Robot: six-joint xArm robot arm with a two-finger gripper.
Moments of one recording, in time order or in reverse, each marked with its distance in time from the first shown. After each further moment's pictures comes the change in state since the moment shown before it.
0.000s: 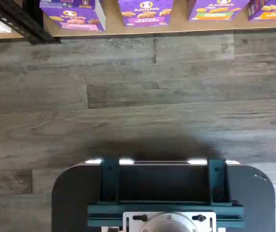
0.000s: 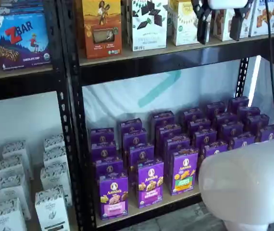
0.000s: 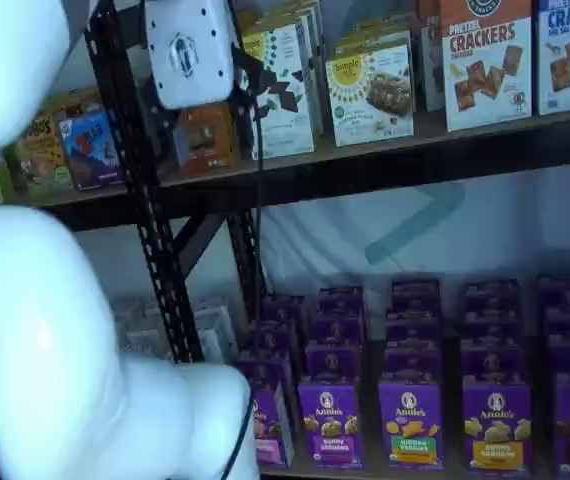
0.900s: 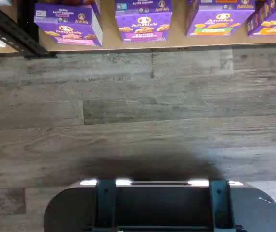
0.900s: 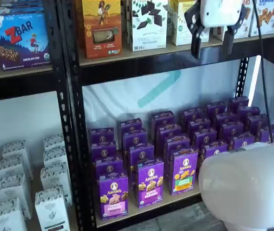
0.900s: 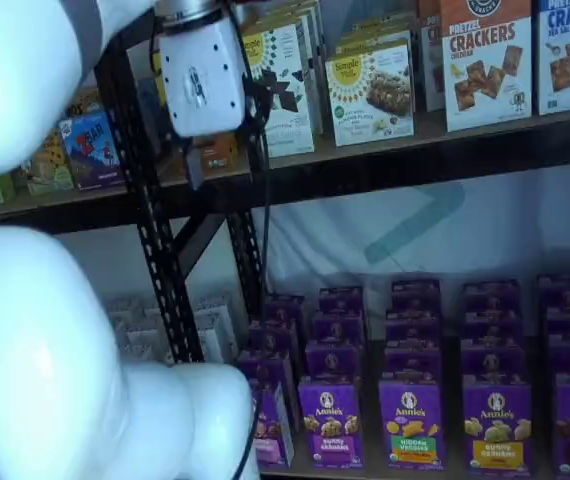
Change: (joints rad) arm 0.018 -0.039 0.146 -0.014 -0.146 0.011
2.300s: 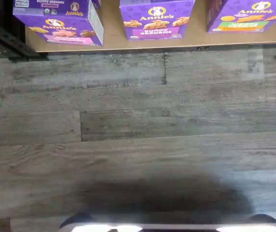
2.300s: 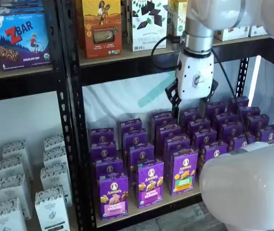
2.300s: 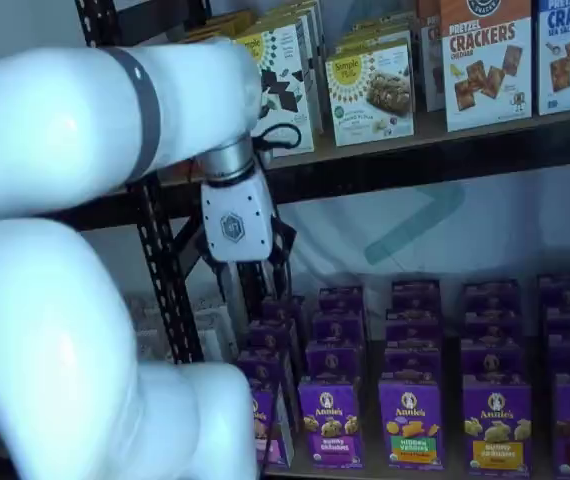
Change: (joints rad) arm 0.066 0.010 0.500 -0.002 -0.512 0.058
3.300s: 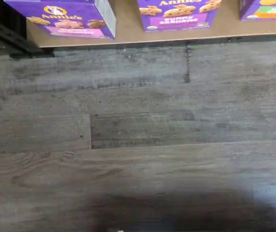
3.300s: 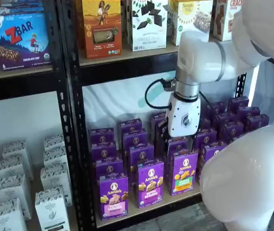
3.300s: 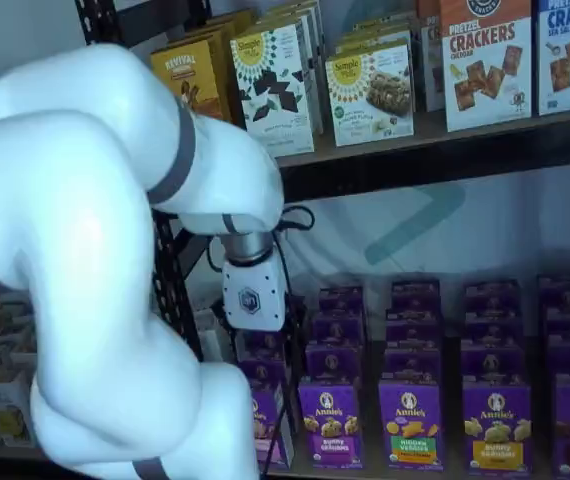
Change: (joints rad) arm 0.010 0.223 0.195 0.071 -0.405 -0.040
